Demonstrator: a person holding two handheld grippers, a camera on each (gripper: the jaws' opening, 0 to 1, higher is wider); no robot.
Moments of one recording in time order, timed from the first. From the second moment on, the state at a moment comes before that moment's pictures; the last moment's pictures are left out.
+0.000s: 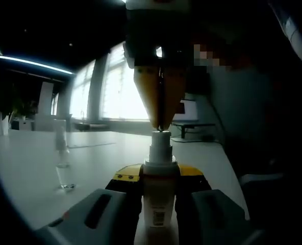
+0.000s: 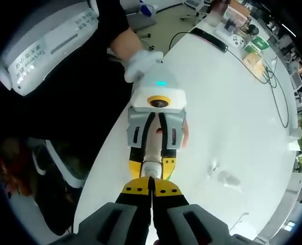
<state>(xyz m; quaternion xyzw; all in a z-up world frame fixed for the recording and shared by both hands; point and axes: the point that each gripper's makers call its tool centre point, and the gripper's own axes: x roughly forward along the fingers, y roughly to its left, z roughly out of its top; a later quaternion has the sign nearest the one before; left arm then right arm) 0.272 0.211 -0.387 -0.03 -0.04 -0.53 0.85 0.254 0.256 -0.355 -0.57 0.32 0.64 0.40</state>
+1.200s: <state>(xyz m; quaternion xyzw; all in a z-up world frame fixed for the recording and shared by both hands) 0.272 0.211 -0.388 -0.03 -0.04 -0.53 0.85 0.253 0.257 -0.357 -0.57 0.32 0.65 0.39</state>
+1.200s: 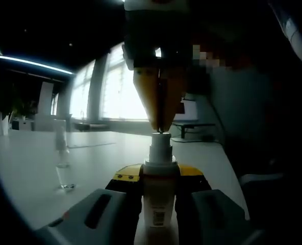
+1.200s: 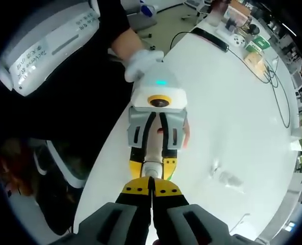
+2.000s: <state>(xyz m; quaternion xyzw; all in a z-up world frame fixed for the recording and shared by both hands) 0.271 0.211 -0.388 -0.03 -0.04 -0.53 0.85 0.253 0.256 -0.354 -0.57 0.32 0.64 0.40</state>
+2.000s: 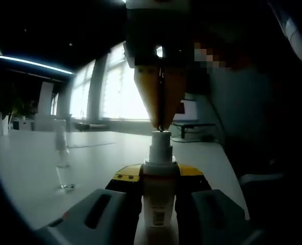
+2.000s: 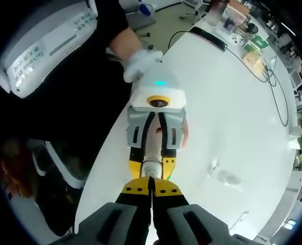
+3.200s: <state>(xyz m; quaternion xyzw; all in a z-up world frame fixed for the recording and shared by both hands) 0.272 0.211 -0.388 -0.03 -0.04 -0.53 0.85 0.253 0.256 -0.355 -0.58 0.32 0.64 0.39</state>
